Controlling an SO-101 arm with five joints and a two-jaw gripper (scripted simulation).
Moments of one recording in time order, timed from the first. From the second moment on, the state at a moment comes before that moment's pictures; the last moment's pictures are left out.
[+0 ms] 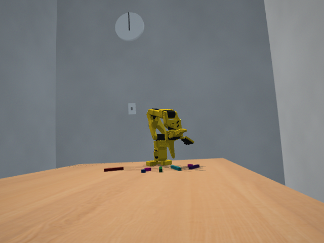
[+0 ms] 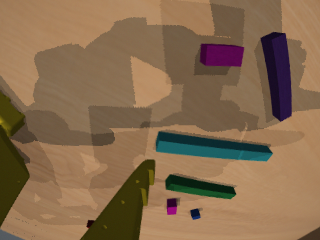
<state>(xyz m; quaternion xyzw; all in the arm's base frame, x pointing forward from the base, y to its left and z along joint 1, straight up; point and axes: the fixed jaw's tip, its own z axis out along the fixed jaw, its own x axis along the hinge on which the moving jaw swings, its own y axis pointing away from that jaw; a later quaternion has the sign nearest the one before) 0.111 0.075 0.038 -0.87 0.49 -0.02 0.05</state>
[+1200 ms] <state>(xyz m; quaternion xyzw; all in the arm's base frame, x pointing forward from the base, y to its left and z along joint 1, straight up) 0.111 0.075 0.038 -0.87 0.49 -0.02 0.05</state>
